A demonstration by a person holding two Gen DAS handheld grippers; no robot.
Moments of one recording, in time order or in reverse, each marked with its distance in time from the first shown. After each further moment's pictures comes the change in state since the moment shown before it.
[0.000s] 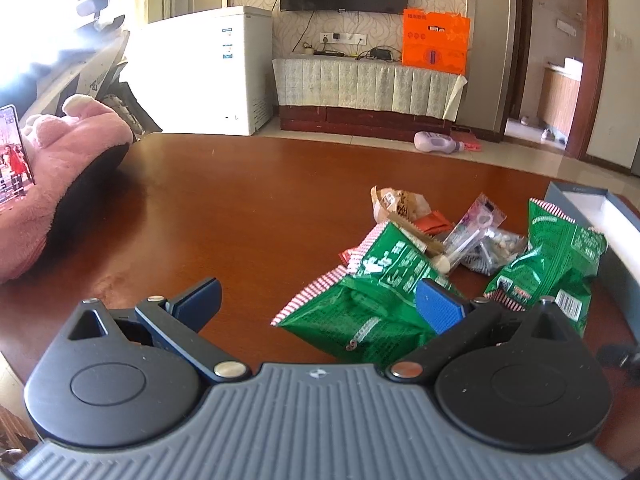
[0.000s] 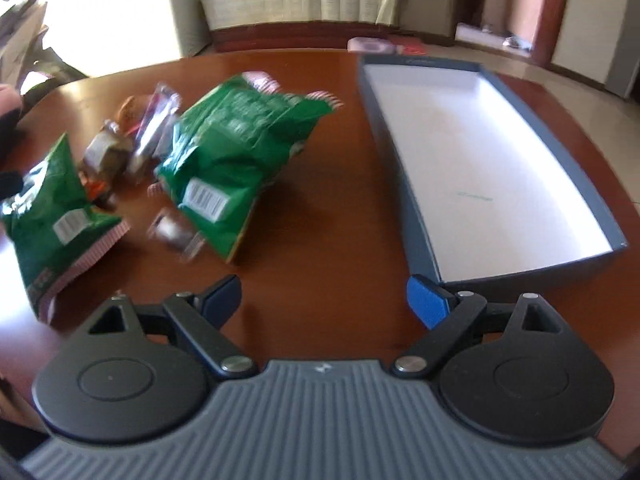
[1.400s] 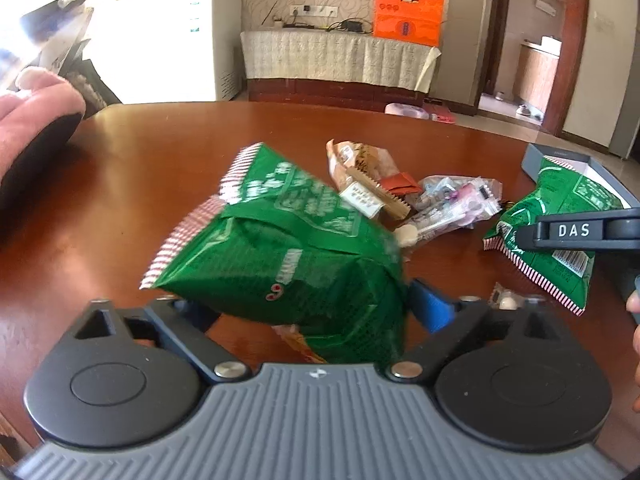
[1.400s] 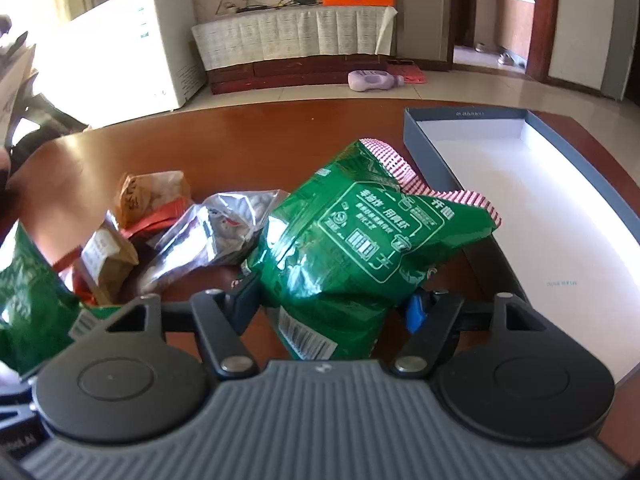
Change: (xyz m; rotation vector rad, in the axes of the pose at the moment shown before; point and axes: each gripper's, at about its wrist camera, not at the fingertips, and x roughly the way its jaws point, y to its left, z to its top) left arm 0.038 -0.022 -0.018 0.022 0.073 -0.101; right arm 0.041 0.039 0.042 0.051 -0.057 -0.028
